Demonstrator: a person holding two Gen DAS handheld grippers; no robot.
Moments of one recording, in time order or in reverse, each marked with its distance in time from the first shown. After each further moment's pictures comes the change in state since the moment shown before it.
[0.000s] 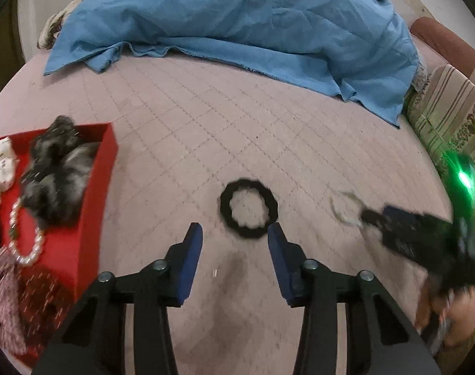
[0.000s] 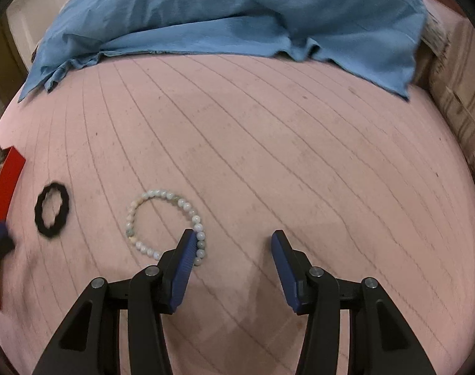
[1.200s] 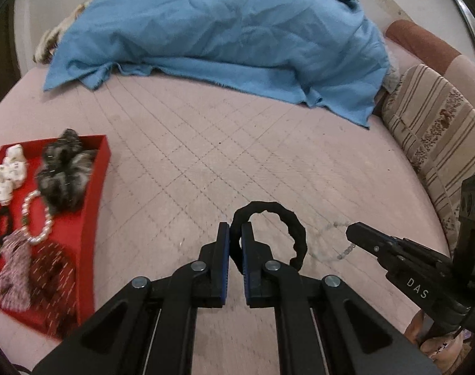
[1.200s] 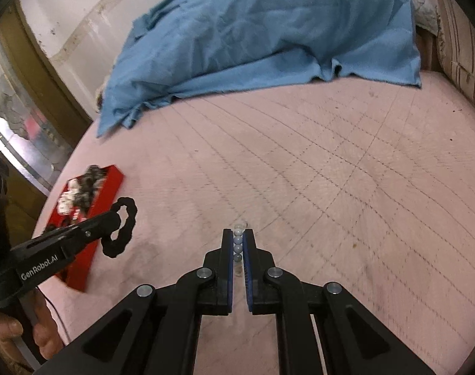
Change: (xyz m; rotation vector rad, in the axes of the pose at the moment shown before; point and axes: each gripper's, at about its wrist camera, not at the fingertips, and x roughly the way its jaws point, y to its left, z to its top) left arm -0.068 -0.033 -0.027 0.033 -0.055 -0.049; right arm -0.086 0.024 -0.051 0.102 -0.172 0.330
